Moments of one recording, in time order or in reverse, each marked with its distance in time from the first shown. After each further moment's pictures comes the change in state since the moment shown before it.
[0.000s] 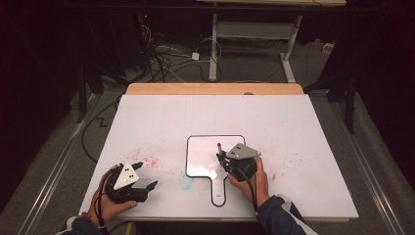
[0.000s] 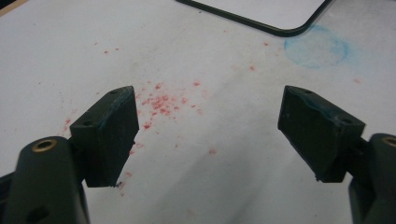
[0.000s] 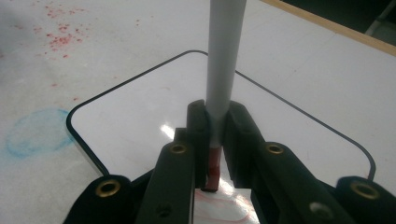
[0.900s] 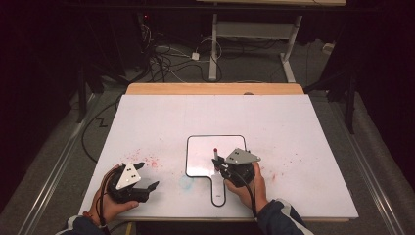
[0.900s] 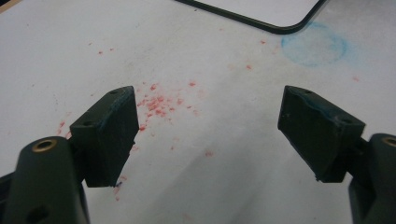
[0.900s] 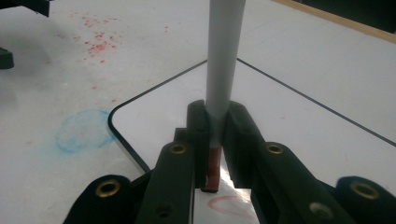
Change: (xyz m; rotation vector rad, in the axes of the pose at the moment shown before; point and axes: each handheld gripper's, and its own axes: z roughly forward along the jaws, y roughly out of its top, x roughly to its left) left arm -0.002 0.001 0.002 0.009 -0.006 0.015; right arm 0.013 -0.004 -0.005 -0.026 0.074 0.016
